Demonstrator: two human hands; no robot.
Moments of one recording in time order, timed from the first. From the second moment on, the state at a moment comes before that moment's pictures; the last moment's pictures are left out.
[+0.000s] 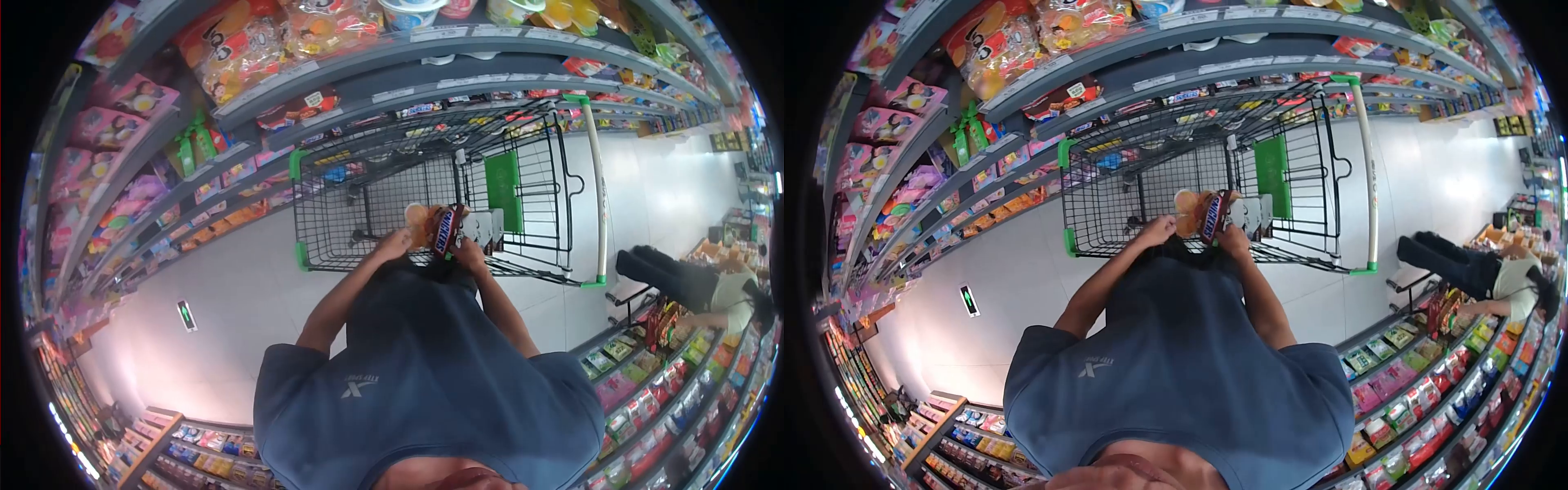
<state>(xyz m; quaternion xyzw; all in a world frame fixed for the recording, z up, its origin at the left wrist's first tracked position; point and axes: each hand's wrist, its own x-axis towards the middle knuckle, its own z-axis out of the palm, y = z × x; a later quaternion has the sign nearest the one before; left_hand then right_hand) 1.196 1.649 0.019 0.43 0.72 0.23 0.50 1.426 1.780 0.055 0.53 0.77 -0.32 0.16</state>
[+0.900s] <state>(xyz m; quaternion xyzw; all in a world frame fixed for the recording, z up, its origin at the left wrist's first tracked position) 1.174 1.628 0.034 0.27 0.68 0.48 0.48 1.374 1.806 0.106 0.41 0.61 -0.68 0.00</state>
